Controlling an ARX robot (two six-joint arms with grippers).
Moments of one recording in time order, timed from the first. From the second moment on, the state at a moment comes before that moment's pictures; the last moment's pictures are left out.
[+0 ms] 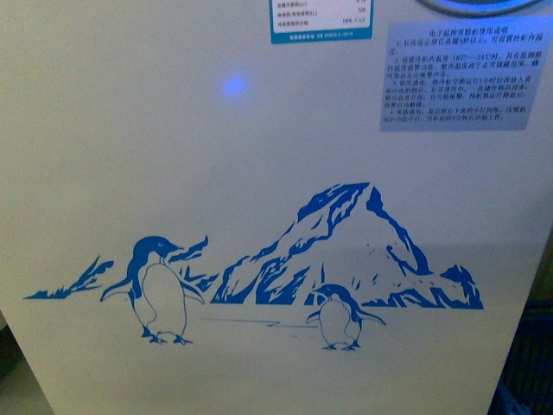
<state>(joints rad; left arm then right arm) 0.00 0.00 0.01 0.00 0.00 0.00 -0.36 1.29 0.68 0.20 -0.12 0.08</state>
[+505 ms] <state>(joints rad) 0.00 0.00 0.01 0.00 0.00 0.00 -0.26 0.57 0.60 -0.14 -0.04 0.15</state>
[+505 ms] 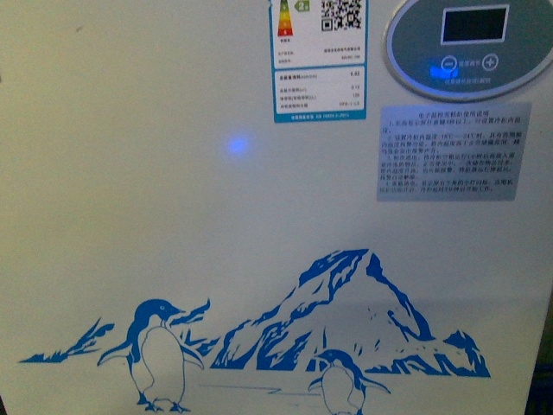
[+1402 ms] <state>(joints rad) 0.00 0.00 0.01 0.00 0.00 0.00 -0.12 0.41 0.59 -0.13 0.14 0.17</state>
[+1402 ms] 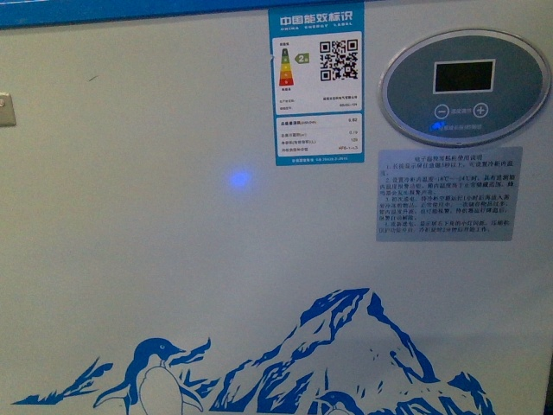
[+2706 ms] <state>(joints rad) 0.00 0.00 0.01 0.00 0.00 0.00 -0.12 0.41 0.59 -0.13 0.14 0.17</state>
